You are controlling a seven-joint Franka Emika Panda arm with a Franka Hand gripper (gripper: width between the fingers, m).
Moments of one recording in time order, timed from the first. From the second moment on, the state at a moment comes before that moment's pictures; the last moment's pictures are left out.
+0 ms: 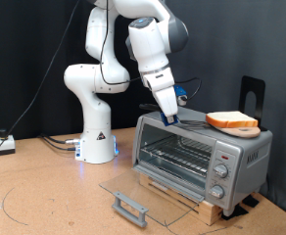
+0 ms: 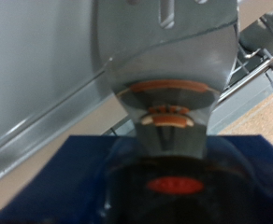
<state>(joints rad) -0.42 -0.53 0.56 -2.62 0.72 2.14 -0.83</state>
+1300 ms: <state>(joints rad) -0.40 -0.53 0.67 -2.57 0.76 2.15 -0.78</state>
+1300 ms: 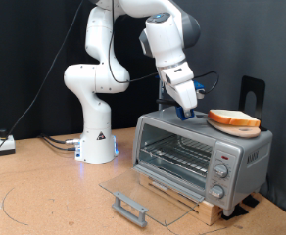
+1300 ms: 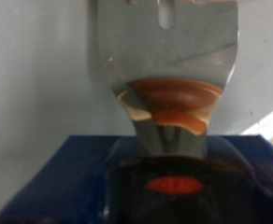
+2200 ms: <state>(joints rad) -0.40 -0.46 0.77 -2.54 0.77 2.26 -0.66</state>
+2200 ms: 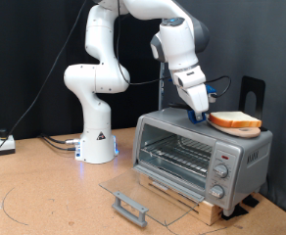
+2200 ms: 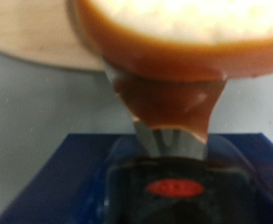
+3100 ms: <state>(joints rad) -0.40 -0.43 0.72 -2.54 0.91 2.36 -0.73</state>
